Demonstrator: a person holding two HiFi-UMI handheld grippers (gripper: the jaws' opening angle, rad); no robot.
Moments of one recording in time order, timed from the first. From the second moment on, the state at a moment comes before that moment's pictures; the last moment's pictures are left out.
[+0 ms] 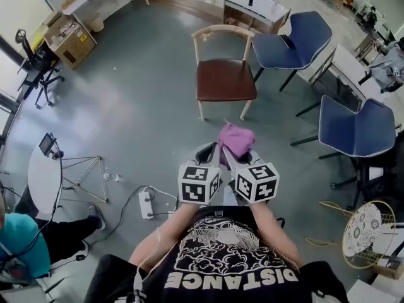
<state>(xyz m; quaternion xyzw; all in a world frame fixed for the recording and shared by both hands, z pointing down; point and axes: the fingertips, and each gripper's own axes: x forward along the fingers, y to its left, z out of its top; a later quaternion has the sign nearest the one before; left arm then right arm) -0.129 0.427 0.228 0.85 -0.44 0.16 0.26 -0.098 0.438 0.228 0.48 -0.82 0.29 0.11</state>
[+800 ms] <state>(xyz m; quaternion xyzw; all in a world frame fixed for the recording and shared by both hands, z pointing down) -0.019 0.288 0.229 0.82 -0.48 0.19 0.24 0.016 0.301 0.234 0.41 -0.85 0.32 0.09</state>
